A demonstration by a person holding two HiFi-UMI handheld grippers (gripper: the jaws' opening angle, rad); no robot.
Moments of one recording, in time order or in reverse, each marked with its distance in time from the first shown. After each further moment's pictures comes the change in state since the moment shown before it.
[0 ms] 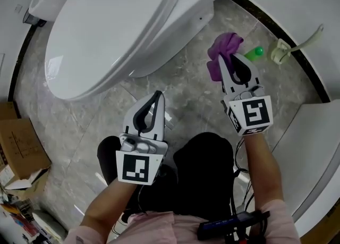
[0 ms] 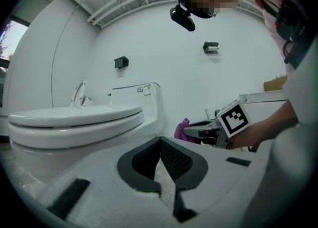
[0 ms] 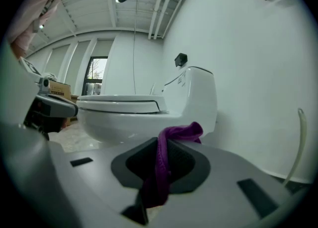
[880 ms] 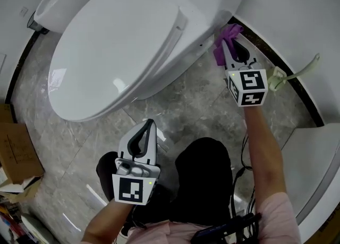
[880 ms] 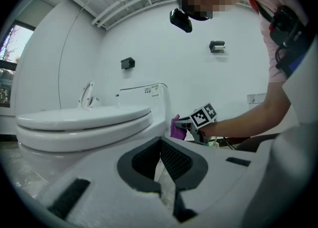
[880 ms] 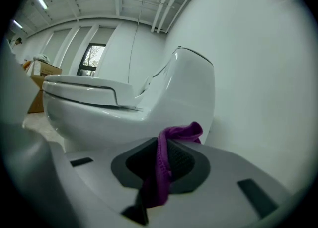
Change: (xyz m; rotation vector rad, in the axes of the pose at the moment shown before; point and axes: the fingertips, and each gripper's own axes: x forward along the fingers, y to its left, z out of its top) left arm -0.004 0.021 0.004 -0.013 0.004 0.071; right arm 0.111 -0.097 0.009 -0.106 0.042 -0.073
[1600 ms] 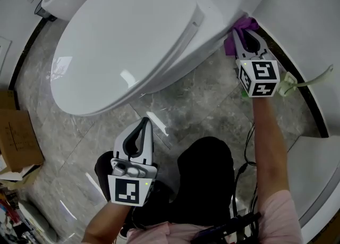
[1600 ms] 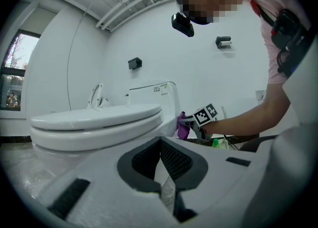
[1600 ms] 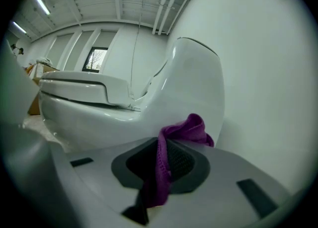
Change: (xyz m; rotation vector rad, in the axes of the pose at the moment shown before) left arm -0.010 0.030 0.000 0.015 0.007 0.098; right arm 0.040 -0.002 0.007 0.007 -0.033 0.051
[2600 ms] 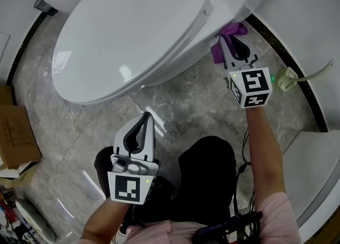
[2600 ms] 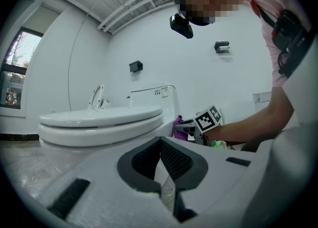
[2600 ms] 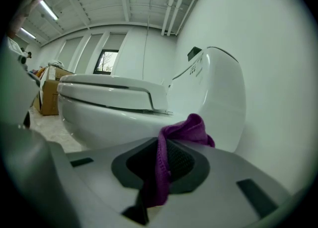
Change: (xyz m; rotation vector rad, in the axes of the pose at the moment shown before) left arm -0.020 0.005 -0.008 -0.012 -0.028 -0.016; right arm -0.023 0.083 0.005 -0.028 -0.010 0.106
